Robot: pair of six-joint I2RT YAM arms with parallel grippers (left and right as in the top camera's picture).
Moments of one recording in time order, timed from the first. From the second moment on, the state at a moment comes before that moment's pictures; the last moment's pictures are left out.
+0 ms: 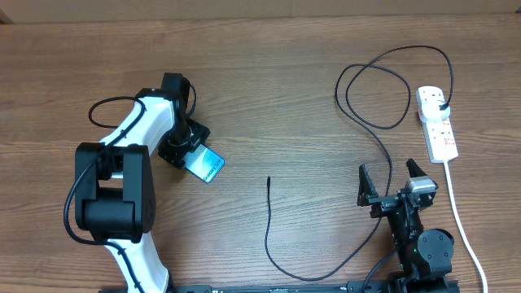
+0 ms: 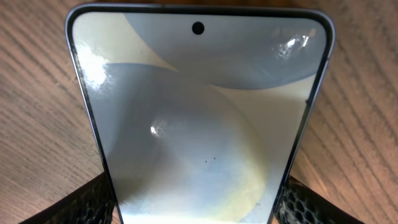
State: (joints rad) left arm -0.08 2.02 1.34 -0.91 0.06 -1.05; right arm 0.12 0.01 0.02 -0.03 -0.02 0.03
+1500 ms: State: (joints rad) left arm -0.08 2.04 1.58 -1.00 0.27 -0.99; right arm 0.12 0.01 0.02 -0.03 -0.02 0.03
